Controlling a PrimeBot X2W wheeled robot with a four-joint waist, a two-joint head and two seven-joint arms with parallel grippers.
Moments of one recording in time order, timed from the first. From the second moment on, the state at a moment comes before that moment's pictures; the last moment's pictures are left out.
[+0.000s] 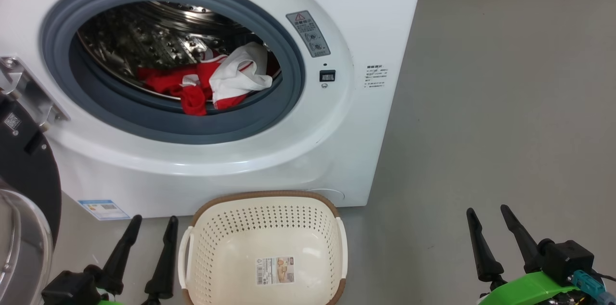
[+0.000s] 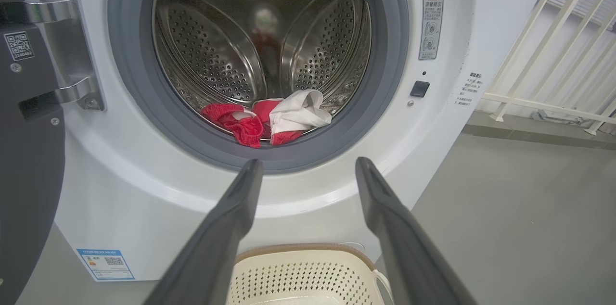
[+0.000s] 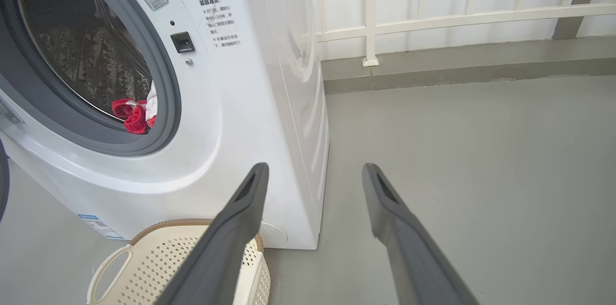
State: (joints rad) left arm -0.04 0.21 -0.09 0.18 -0.46 -0.13 -0.26; right arm 0.02 -0.06 -0.01 0.29 0.31 0.13 -0.25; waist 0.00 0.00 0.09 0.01
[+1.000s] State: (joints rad) left arm -0.40 0.24 -0.15 0.38 -0.46 -0.13 -0.26; right arm -0.06 -0.05 0.01 0.27 0.32 0.13 -0.25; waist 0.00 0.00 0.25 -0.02
